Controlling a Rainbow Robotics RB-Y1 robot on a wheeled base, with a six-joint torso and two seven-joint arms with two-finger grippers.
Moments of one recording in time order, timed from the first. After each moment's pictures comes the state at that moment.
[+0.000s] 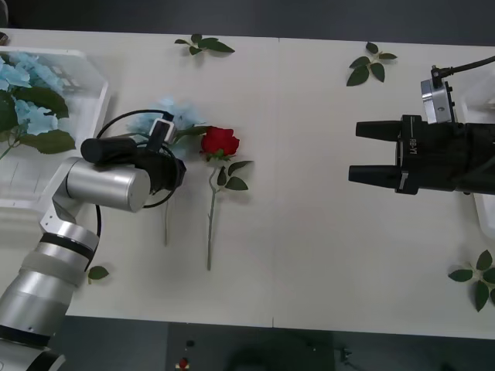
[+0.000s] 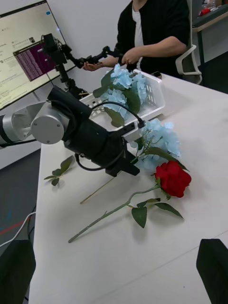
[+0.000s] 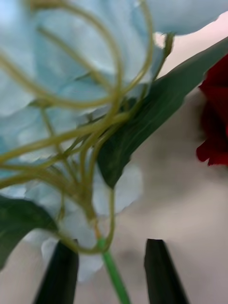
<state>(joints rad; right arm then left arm) -0.22 -0.86 0.09 -1.74 -2.10 1.06 2.71 -0.42 0.27 -0.16 -1.37 0.31 0.82 -1.73</state>
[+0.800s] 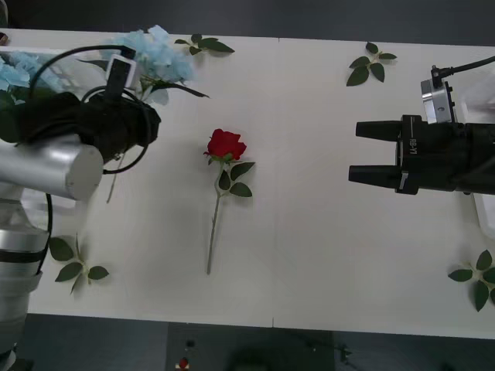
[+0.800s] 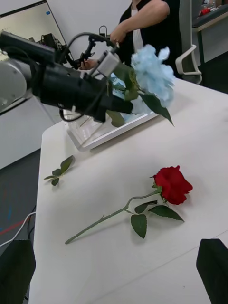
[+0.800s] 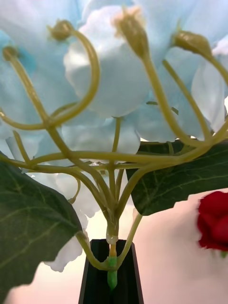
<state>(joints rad) -0.22 -0.86 0.09 -1.74 -2.10 1.06 2.71 -0.30 0.36 -0.02 -1.91 0.36 0.96 -1.73</state>
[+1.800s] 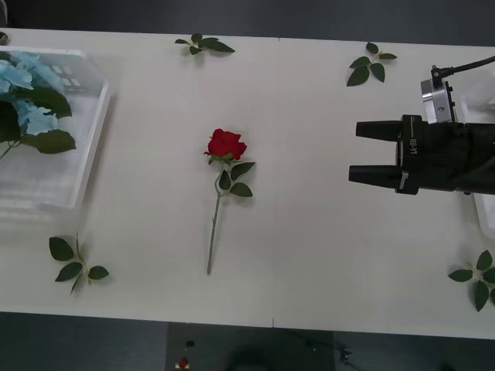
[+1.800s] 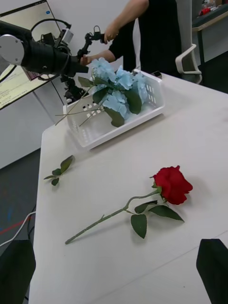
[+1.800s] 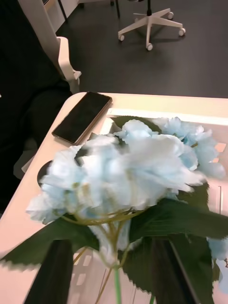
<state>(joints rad) -0.22 -0.86 0.09 -1.74 -2.10 1.06 2.71 -0.27 0.55 0.54 -1.69 0.46 0.90 -1.73</state>
